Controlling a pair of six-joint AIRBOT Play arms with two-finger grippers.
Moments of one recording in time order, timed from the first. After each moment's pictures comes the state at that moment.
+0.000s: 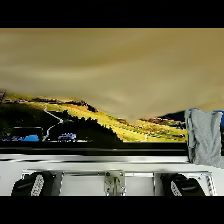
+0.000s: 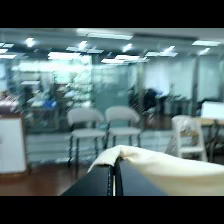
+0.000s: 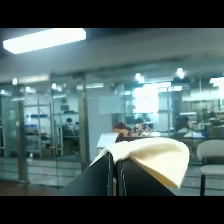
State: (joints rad) left arm 0.34 -0.48 1.63 0.87 -0.88 -1.28; right arm 0.09 -0.57 1.65 -1.03 0.59 1.33
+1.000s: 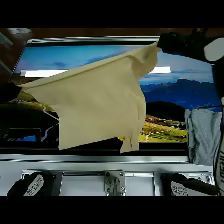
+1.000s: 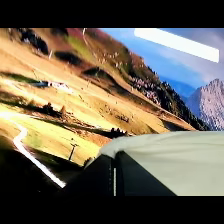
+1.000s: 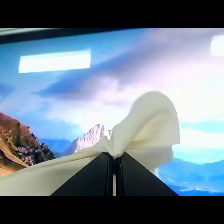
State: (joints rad) left arm 0.34 -0.90 0.98 1.08 -0.85 -1.38; right arm 0.09 -1.43 1.66 -1.20 0.78 1.54
